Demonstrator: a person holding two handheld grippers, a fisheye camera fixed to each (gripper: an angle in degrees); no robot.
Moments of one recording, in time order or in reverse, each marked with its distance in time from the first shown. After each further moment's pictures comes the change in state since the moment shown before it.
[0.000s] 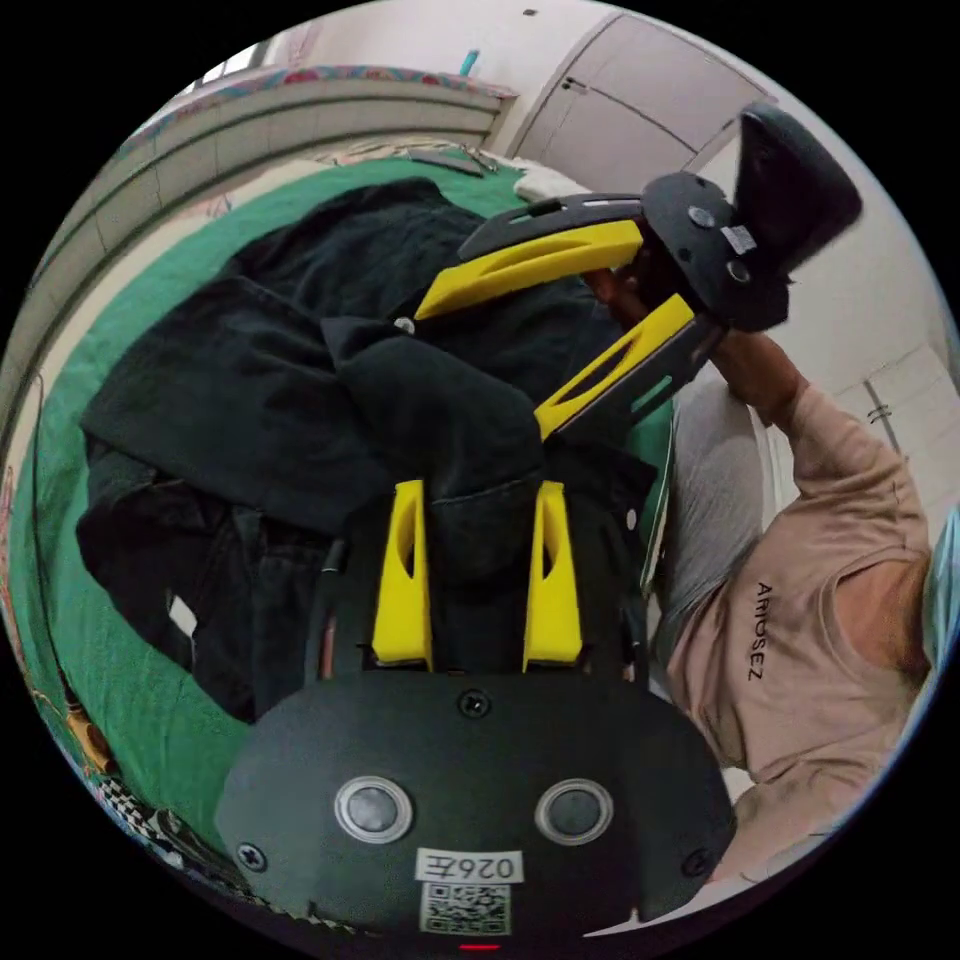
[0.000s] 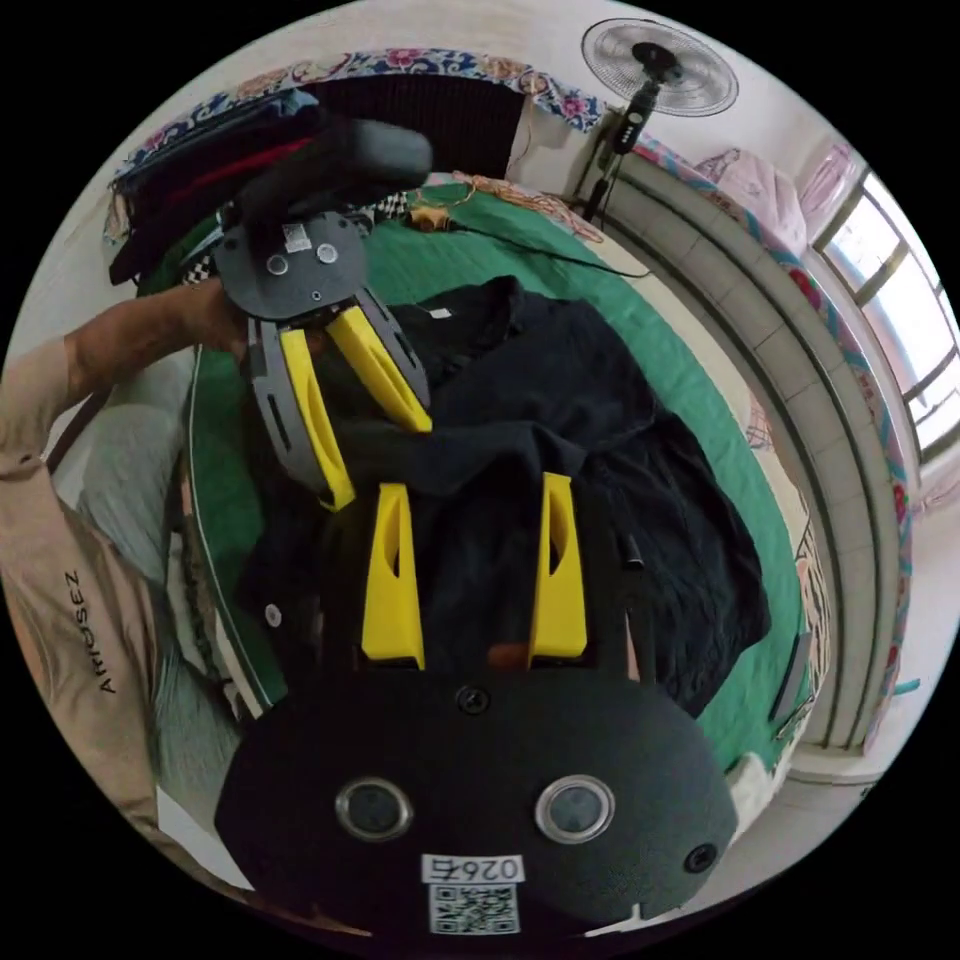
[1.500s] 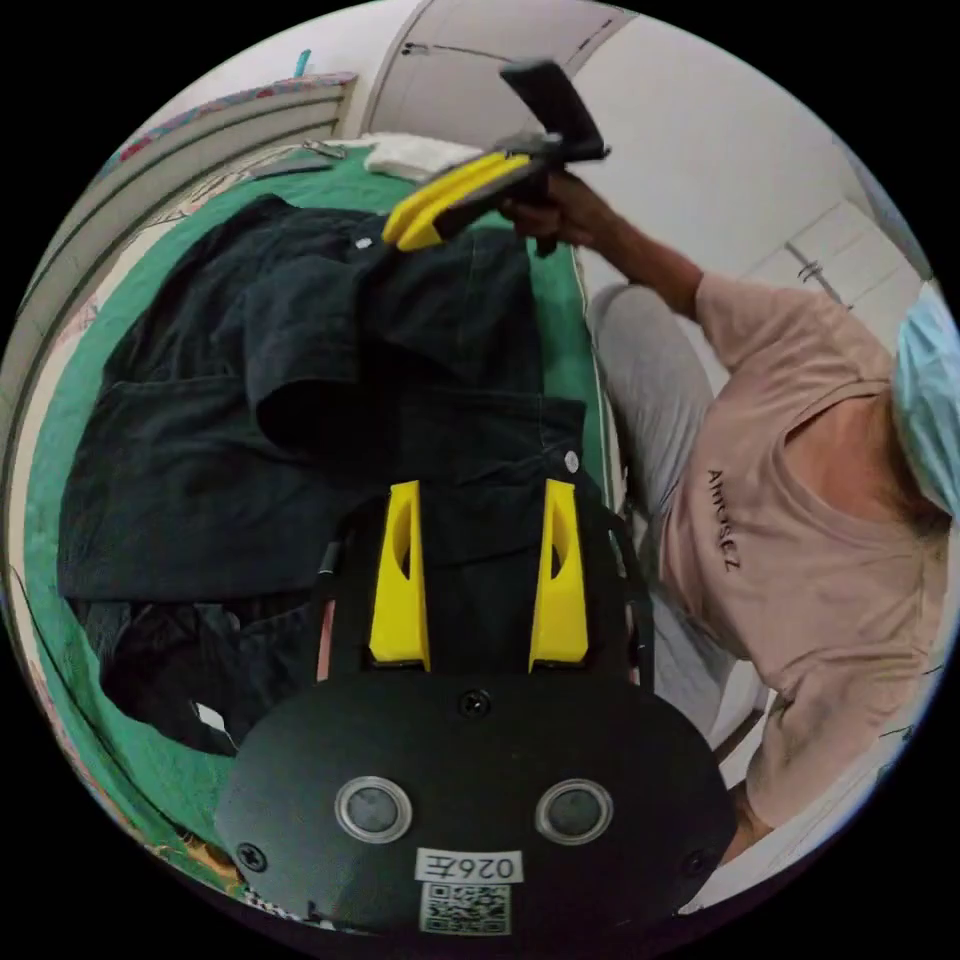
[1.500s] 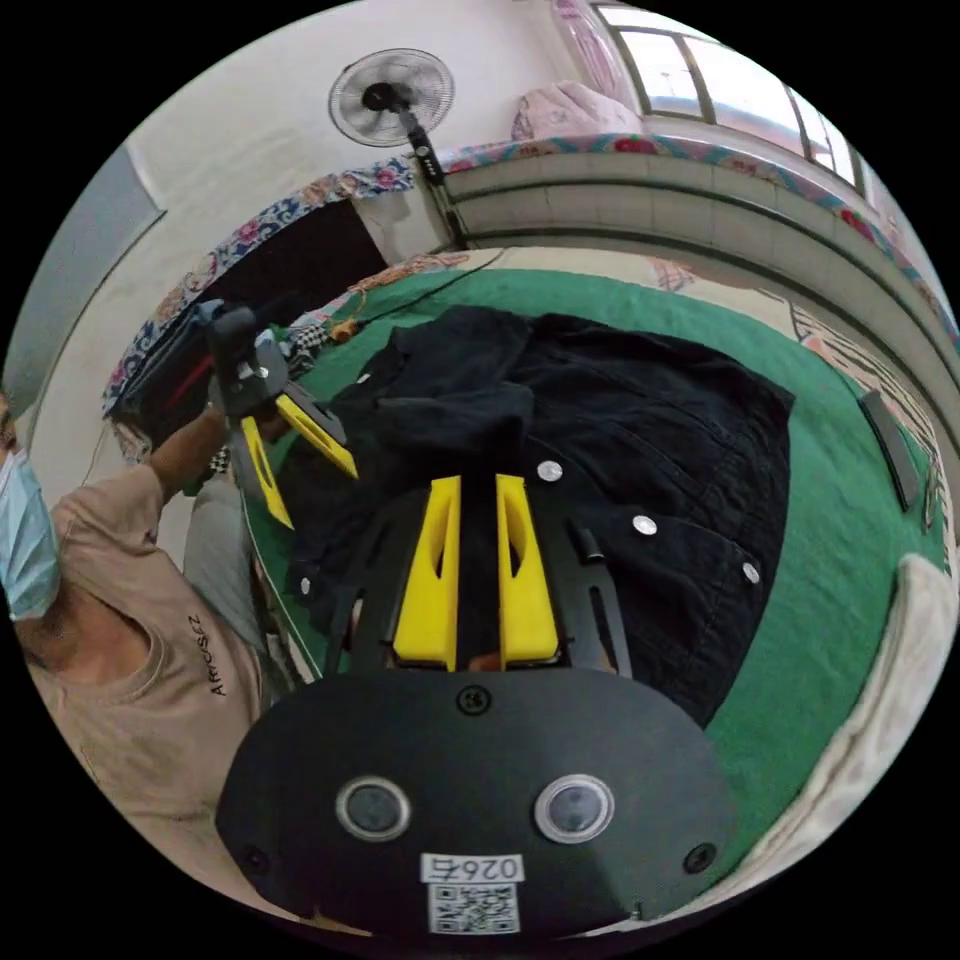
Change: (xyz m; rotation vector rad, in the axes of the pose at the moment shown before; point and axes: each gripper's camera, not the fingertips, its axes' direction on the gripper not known) left arm 0.068 -0.009 0.135 -0.210 -0.035 0.421; right arm 0.068 0.113 0.006 0.257 -0.311 0.436
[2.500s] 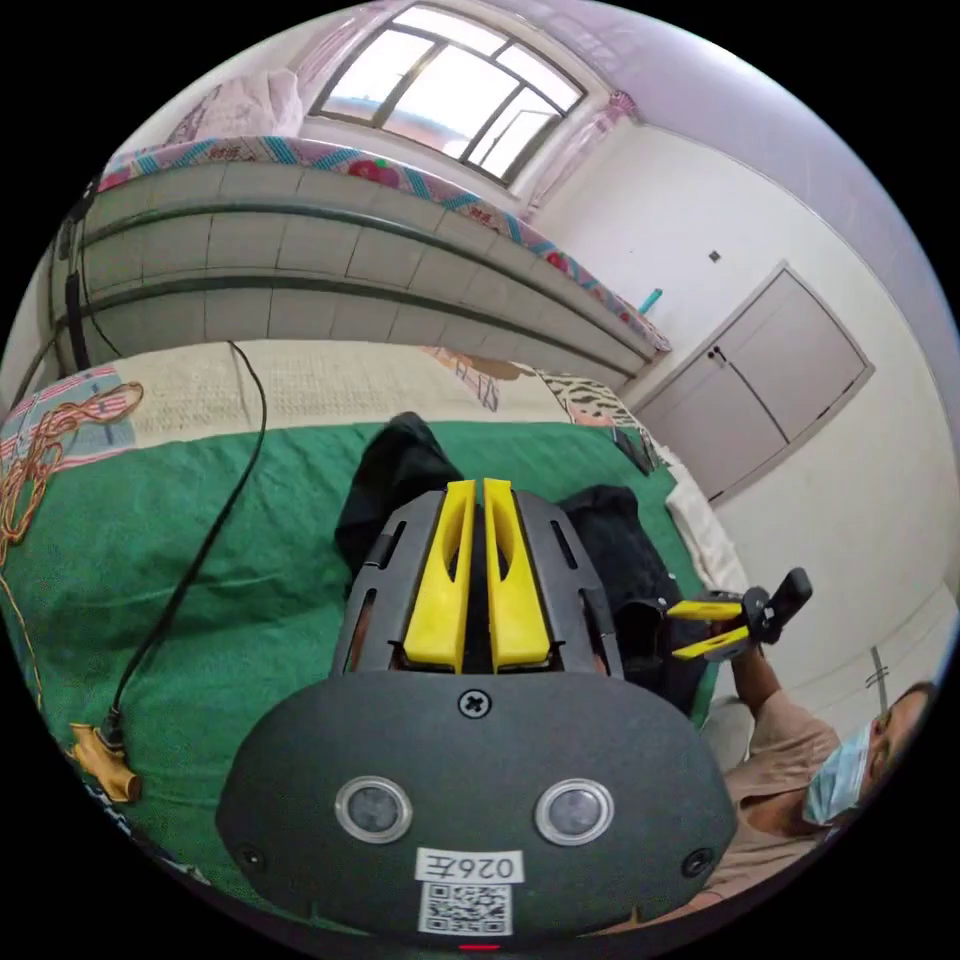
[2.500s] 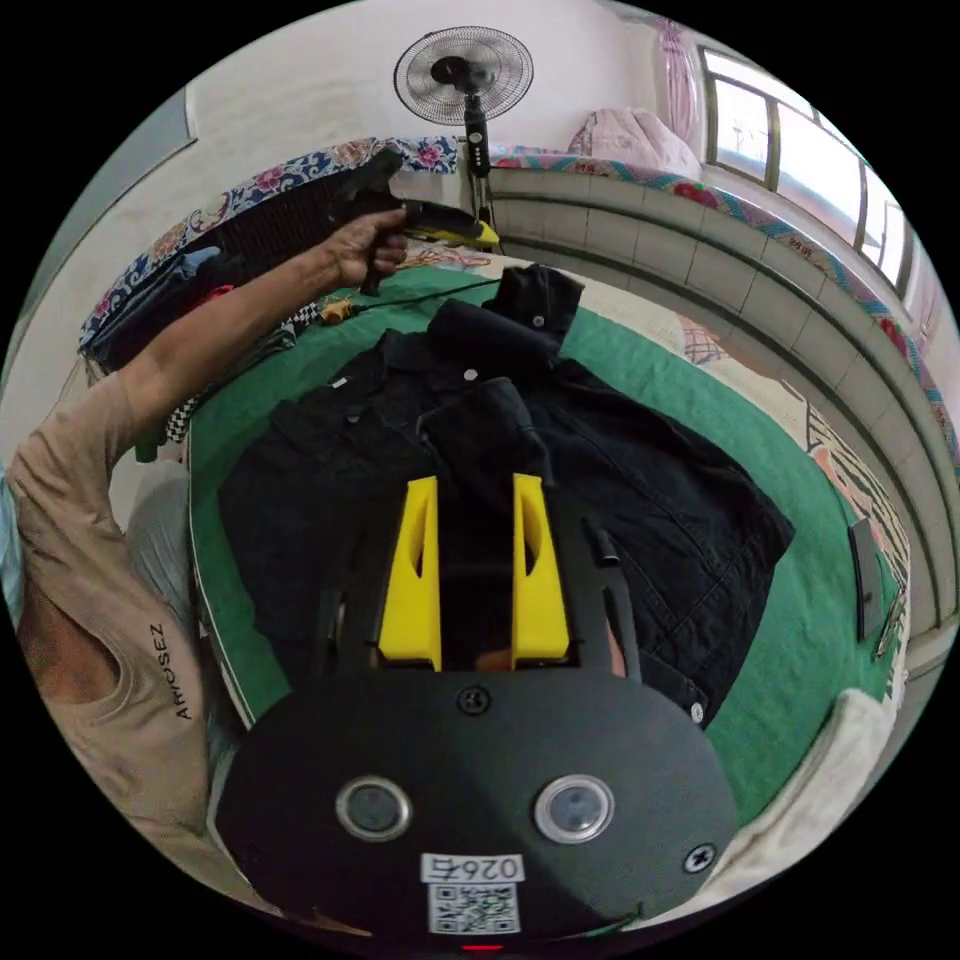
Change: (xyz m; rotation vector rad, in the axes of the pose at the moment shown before) left arm -0.317 0.120 -0.315 0.736 -0.168 -0.859; right arm -0.026 -0.050 0.017 0.002 0.194 -0.123
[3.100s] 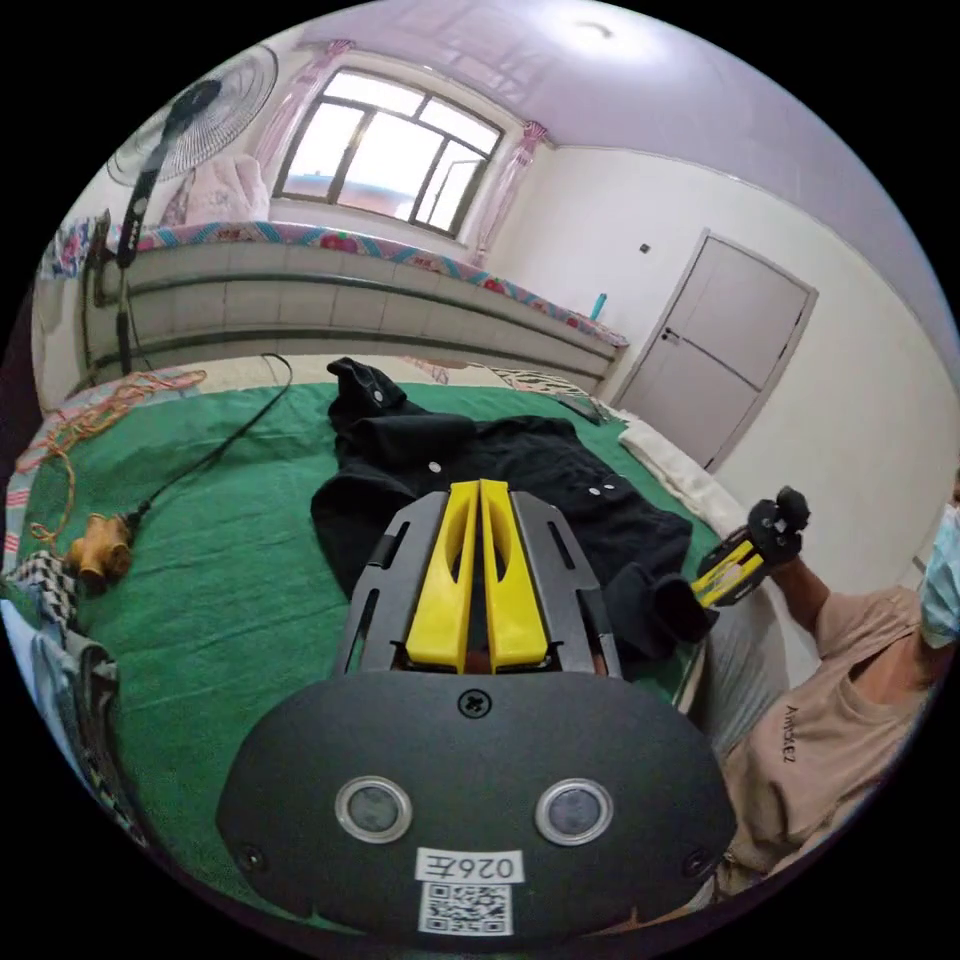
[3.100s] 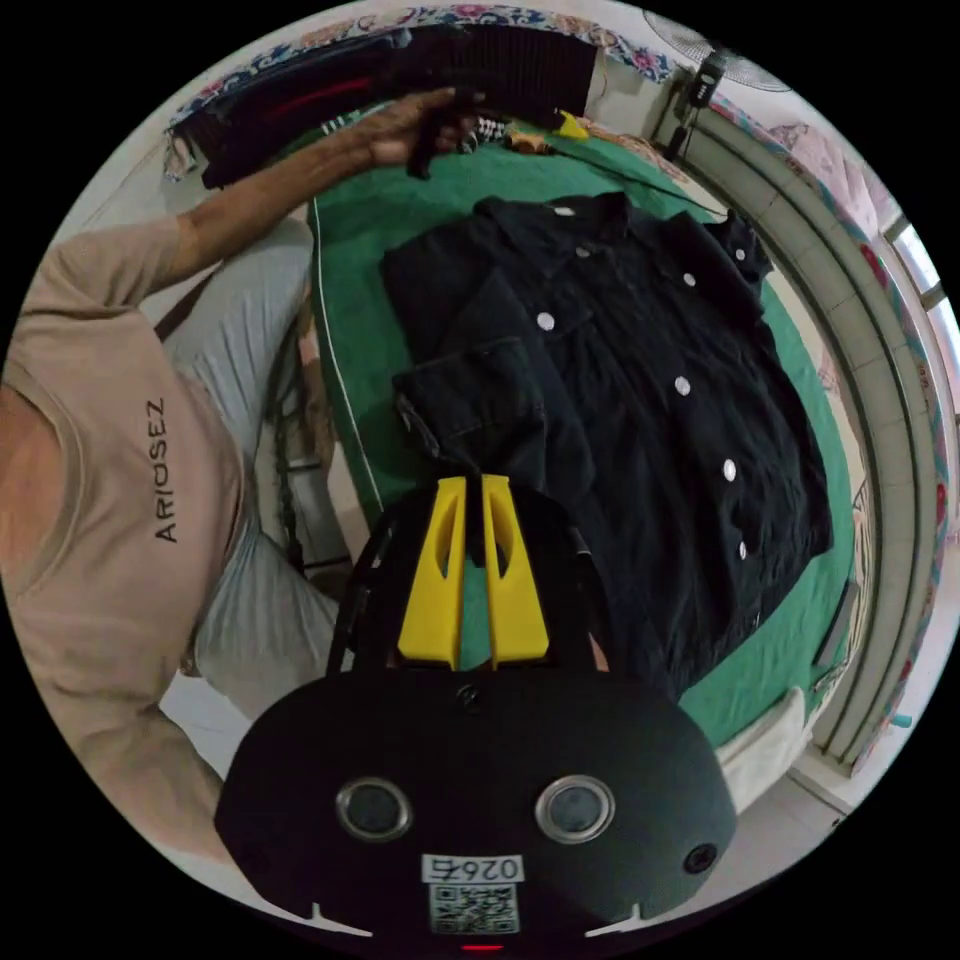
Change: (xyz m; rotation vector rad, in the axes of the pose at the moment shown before) left arm 0.093 0.195 -0.193 0.214 -0.111 0.168; right arm -0.141 0.081 -0.040 -0.496 -0.023 -0.350
